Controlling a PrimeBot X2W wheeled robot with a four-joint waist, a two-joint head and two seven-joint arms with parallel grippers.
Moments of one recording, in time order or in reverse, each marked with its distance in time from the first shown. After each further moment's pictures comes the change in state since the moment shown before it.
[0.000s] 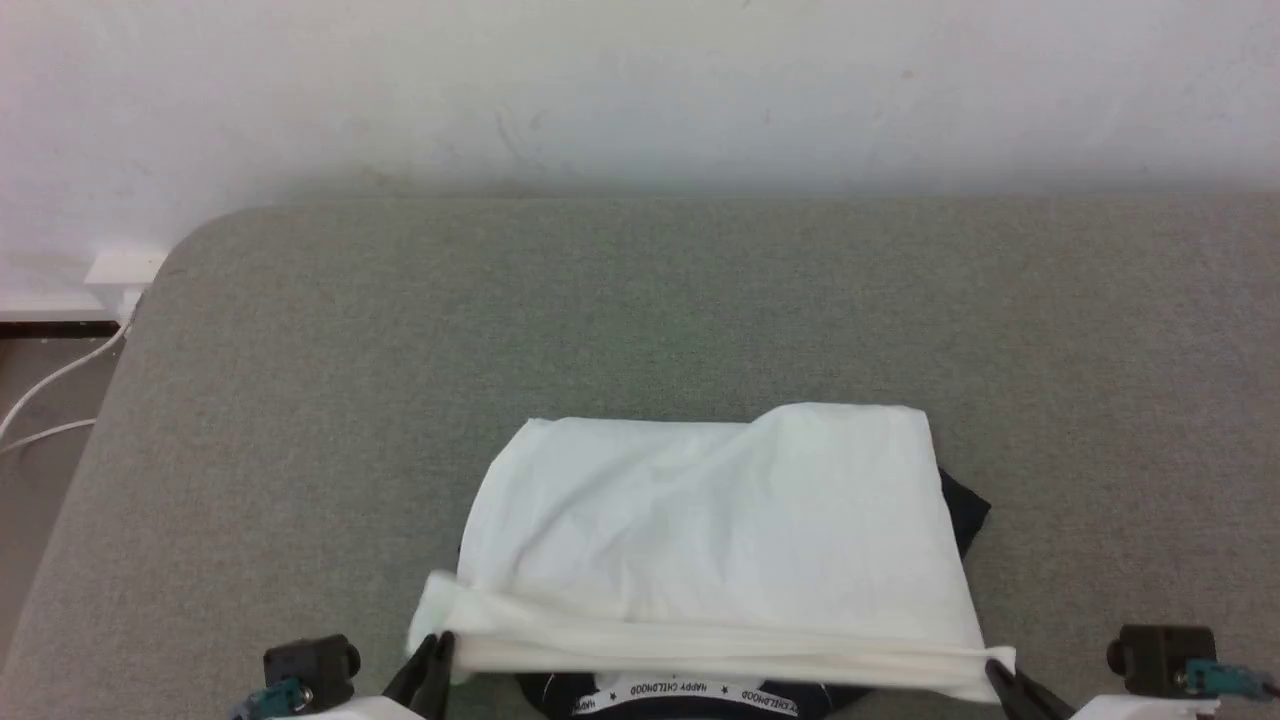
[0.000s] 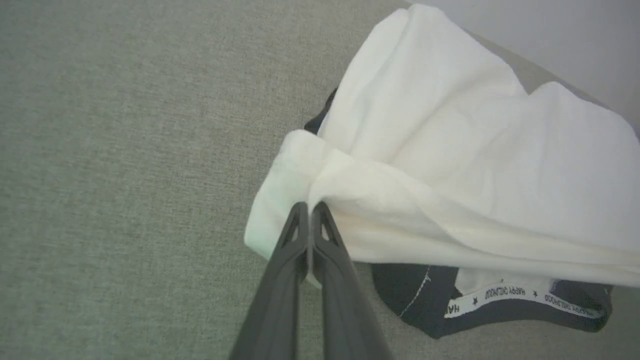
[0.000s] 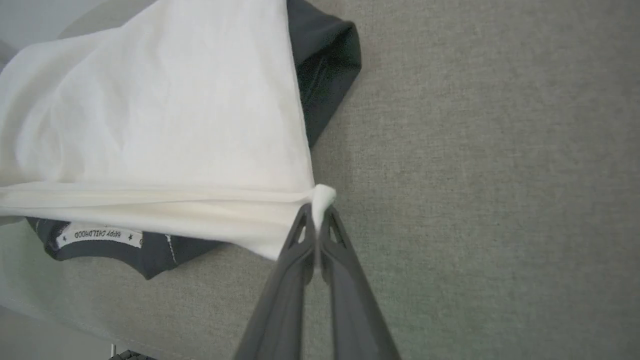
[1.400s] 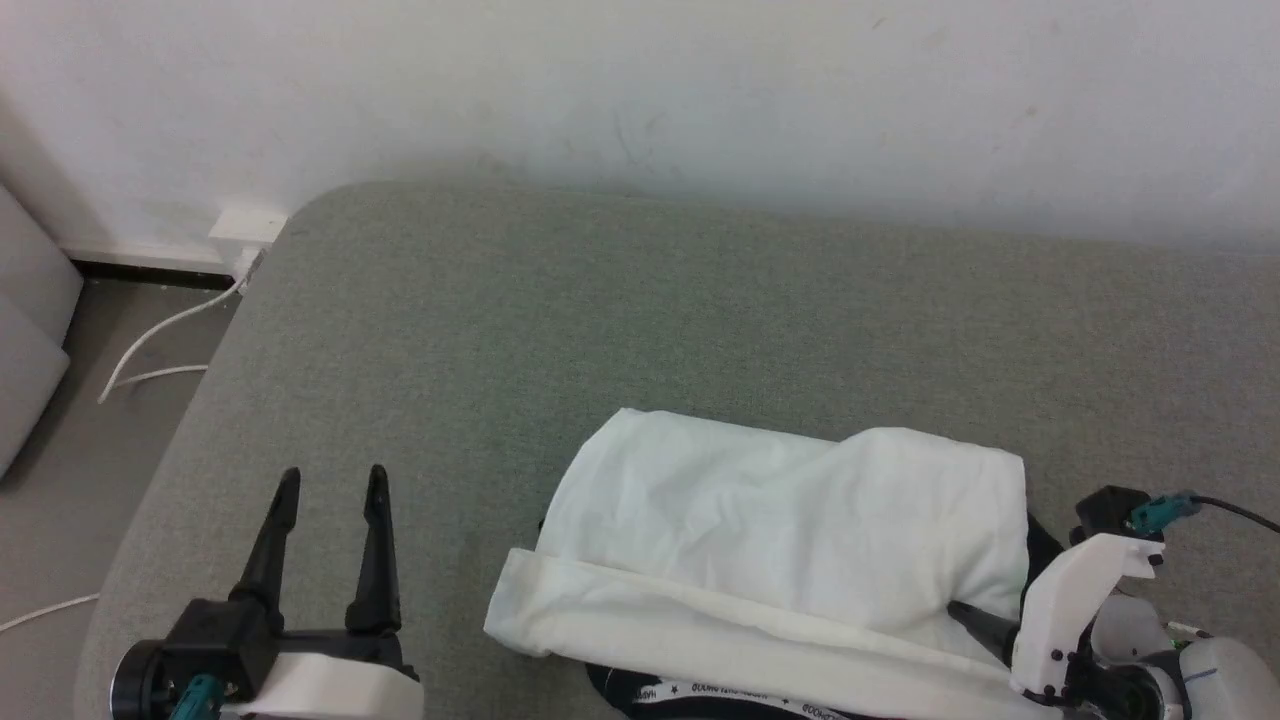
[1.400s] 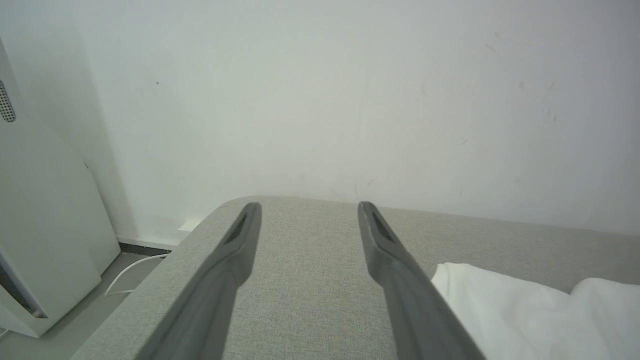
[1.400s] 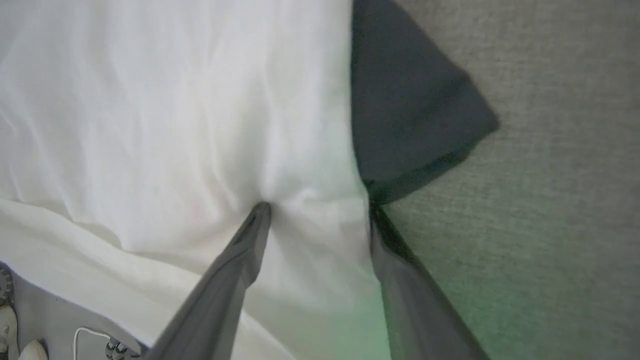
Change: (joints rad) left arm 0.011 -0.198 0.362 -0.171 0.514 -0.149 -0.232; right arm -0.390 -0.043 -0.013 0.465 0.085 -0.001 0.313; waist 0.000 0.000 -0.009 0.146
